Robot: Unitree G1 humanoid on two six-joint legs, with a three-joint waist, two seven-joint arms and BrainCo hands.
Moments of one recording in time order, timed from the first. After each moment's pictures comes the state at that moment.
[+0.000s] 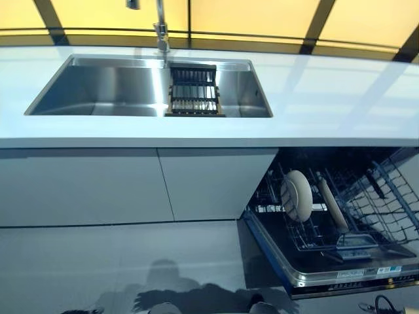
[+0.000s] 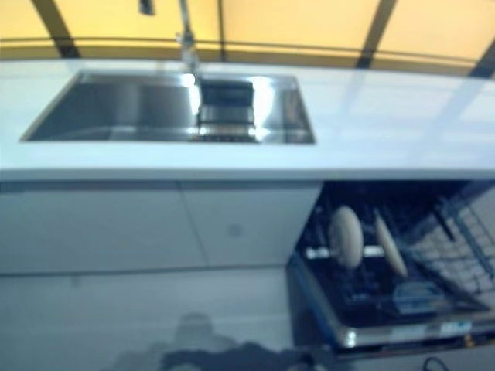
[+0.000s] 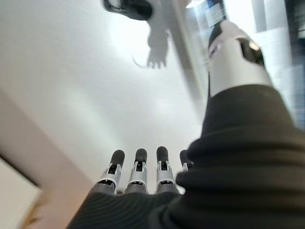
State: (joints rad) left arm 0.00 0.51 -0.04 1.10 -0.03 0.25 0.08; right arm -0.01 -0.67 -0.27 1.26 0.18 0.46 0.10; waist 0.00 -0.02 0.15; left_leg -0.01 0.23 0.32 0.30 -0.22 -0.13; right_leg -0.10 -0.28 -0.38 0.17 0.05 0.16
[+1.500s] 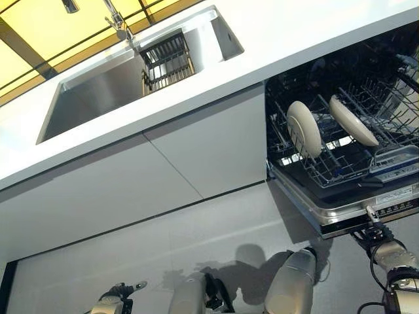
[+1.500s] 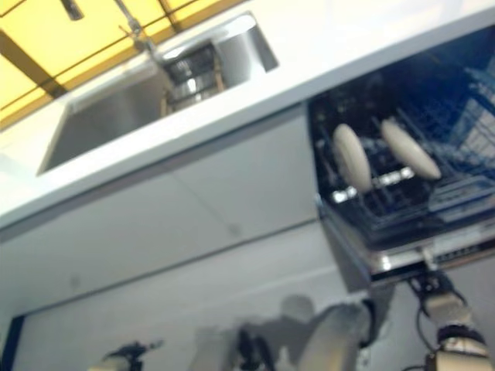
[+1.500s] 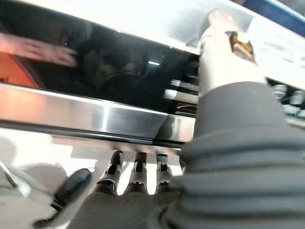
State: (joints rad) left arm -0.03 0.35 -0.14 1.08 -0.18 0.21 0.12; right arm -0.31 -0.74 -0.17 1.09 1.27 0.23 -0.11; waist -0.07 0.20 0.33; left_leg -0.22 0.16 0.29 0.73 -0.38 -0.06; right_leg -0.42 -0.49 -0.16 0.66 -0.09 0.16
